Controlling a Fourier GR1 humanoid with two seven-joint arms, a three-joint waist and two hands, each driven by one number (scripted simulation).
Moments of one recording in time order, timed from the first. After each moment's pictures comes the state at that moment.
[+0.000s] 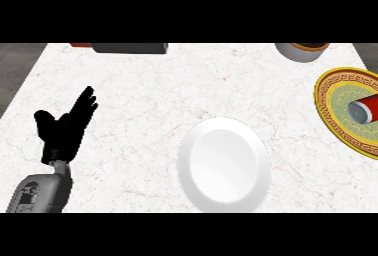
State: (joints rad) left arm -0.20 0.21 0.06 -1.40 0.04 0.01 0.17; right arm -0.68 -0.80 -0.34 -0.33 0.43 0.25 -1.01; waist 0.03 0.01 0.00
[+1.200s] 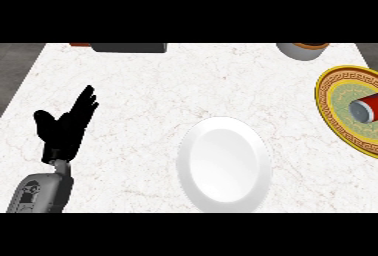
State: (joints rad) left arm -0.20 0.21 0.06 -1.39 0.04 0.01 0.16; right arm -0.68 -0.92 -0.37 -0.28 0.20 0.62 -0.73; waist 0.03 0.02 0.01
